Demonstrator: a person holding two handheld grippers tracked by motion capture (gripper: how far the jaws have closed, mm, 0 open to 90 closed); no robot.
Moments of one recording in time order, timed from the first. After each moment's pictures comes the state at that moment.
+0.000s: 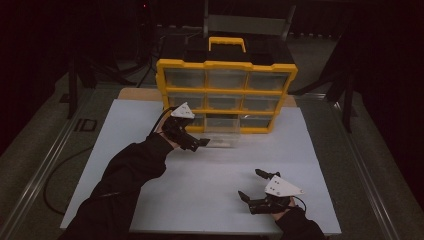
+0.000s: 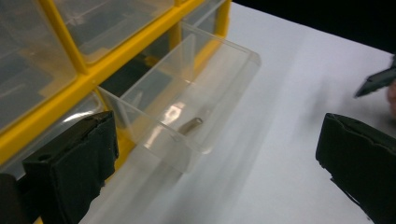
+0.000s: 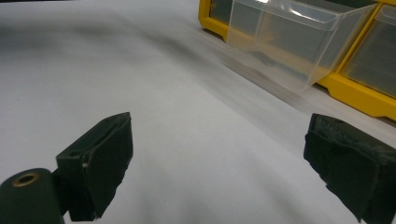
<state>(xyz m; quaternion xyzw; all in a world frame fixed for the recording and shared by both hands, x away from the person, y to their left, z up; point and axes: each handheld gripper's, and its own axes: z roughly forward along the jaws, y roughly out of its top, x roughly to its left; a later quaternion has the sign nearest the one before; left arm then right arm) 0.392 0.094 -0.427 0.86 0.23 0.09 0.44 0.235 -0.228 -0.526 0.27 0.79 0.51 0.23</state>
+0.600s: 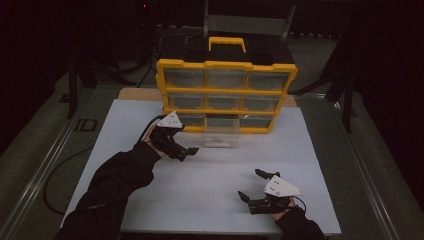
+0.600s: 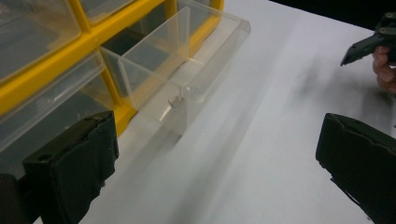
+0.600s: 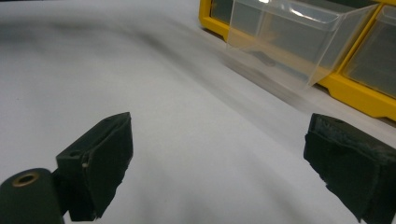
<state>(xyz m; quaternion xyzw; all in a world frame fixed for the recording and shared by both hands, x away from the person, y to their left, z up) 0.368 0.128 -0.437 0.86 0.23 0.09 0.44 0.235 -0.227 -0.526 0.27 0.79 0.50 0.23</state>
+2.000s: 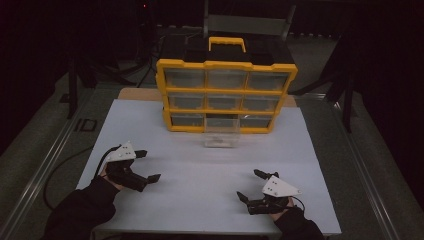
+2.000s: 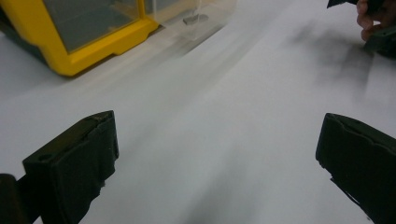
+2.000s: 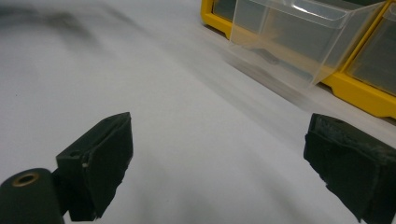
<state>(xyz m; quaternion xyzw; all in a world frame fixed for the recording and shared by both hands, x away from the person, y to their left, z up) 0.292 0.231 -0.479 0.84 0.28 0.10 0.46 0.235 -0.223 -0.527 0.26 0.79 0.50 0.23</state>
